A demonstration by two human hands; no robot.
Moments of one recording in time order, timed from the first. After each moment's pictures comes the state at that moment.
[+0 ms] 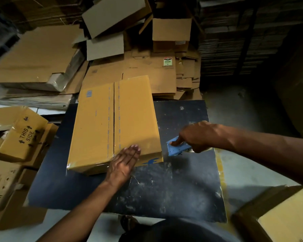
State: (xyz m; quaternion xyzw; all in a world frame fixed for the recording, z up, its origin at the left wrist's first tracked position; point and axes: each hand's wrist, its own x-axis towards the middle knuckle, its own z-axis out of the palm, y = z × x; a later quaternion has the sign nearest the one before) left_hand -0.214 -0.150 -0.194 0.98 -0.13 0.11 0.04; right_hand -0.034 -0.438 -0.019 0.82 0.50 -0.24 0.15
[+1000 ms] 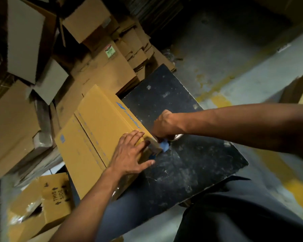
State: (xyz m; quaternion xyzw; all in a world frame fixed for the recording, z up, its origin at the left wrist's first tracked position) left_hand -0.092 -0.199 -0.119 0.92 -0.34 -0.15 -0.11; right_hand -0.027 -0.425 -0.142 0.85 0.45 -0.25 0.08
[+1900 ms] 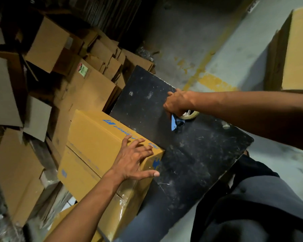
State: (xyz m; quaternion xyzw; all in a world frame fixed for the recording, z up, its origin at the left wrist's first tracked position) left_hand -0.041 -0.223 -0.121 0.80 -0.52 -0.25 -0.15; right_hand 0.007 -0.515 -0.207 0.92 0.21 -0.31 -0.09
